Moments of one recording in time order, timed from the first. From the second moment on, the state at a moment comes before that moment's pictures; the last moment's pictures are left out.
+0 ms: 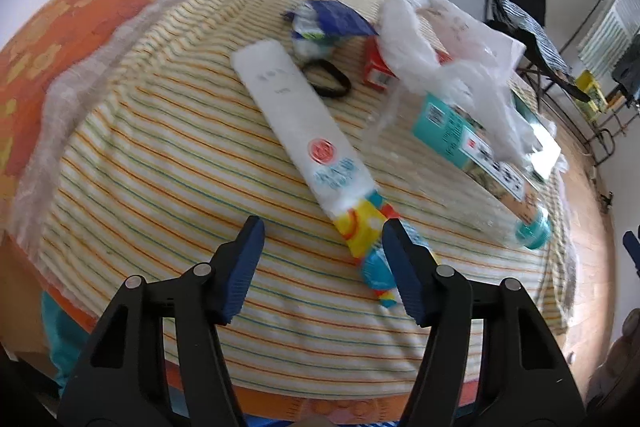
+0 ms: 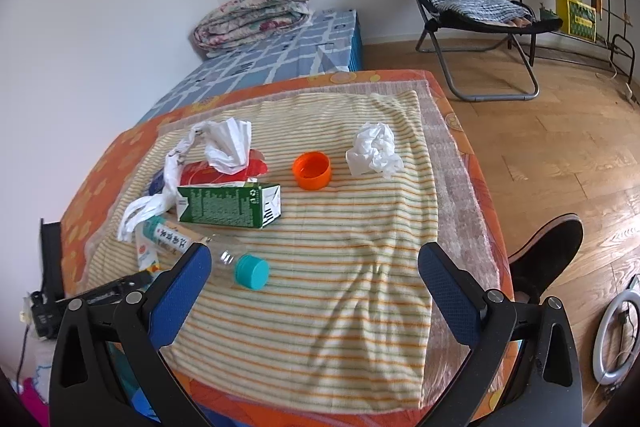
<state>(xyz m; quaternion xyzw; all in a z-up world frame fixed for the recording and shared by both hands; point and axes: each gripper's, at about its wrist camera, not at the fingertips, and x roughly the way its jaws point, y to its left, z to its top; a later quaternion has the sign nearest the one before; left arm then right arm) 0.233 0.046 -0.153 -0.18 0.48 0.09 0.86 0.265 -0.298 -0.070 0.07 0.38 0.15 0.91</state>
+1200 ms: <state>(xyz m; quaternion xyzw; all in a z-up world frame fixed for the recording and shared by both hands) 0.296 0.100 -0.165 -0.30 0.45 0.06 0.84 0.390 -0.296 -0.116 0.09 0.42 0.10 0.90</state>
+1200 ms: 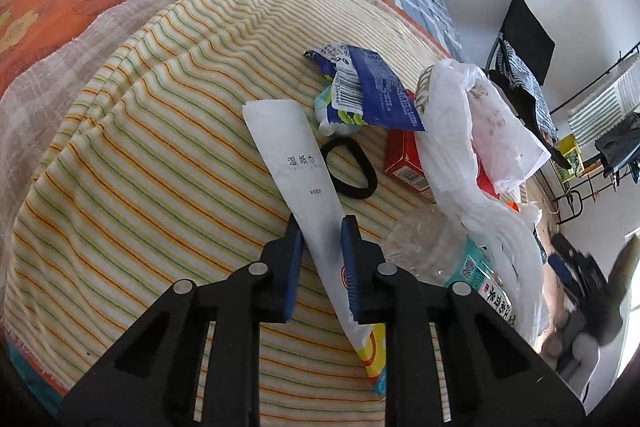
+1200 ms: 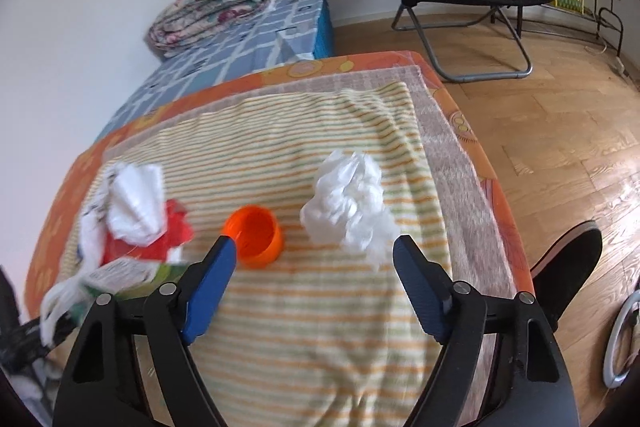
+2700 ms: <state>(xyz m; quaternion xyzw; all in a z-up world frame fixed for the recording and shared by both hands) 0.161 0.091 -0.068 -0.28 0.38 -0.01 0.88 0.237 -0.258 -0.031 0.09 0.38 0.25 0.88</state>
